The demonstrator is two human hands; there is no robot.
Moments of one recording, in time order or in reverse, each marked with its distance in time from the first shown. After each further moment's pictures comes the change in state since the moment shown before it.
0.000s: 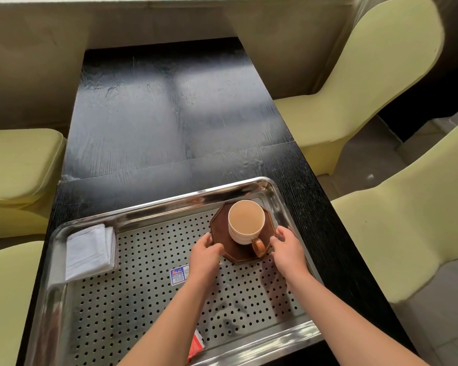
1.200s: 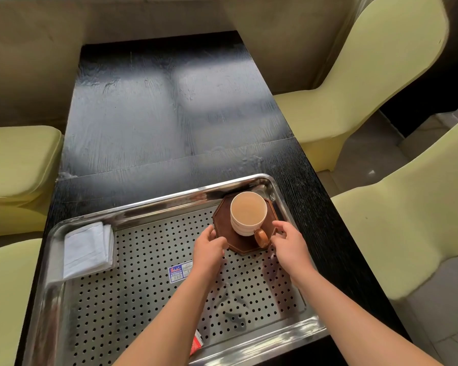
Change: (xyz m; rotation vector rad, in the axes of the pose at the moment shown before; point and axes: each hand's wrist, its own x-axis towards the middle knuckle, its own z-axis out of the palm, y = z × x) left_hand 0.002 0.009 0.011 -0.079 -0.011 -0.024; right_hand 0.007 0.003 -0.012 -0.067 -0.030 -0.118
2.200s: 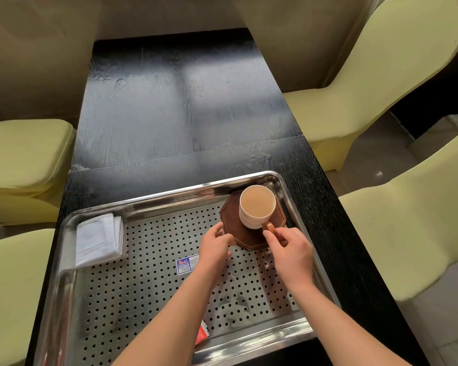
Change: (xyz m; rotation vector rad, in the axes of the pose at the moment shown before) left_hand -0.008 0.002 -0.004 0.003 -0.037 -0.030; right_hand -0.034 0.003 0.013 -0.155 0.252 -0.369
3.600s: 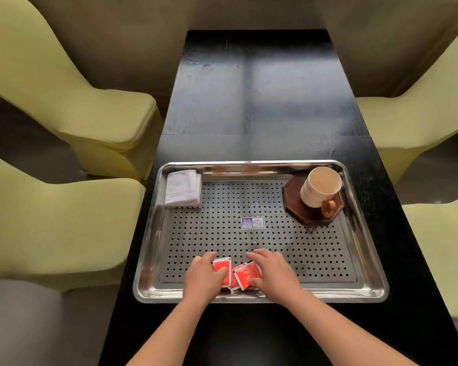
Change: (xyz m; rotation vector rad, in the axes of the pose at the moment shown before) left_hand -0.113 -0.119 -0.170 0.774 0.331 0.048; right_hand -0.144 -0.046 0.079 -0.505 -0.827 -0.332
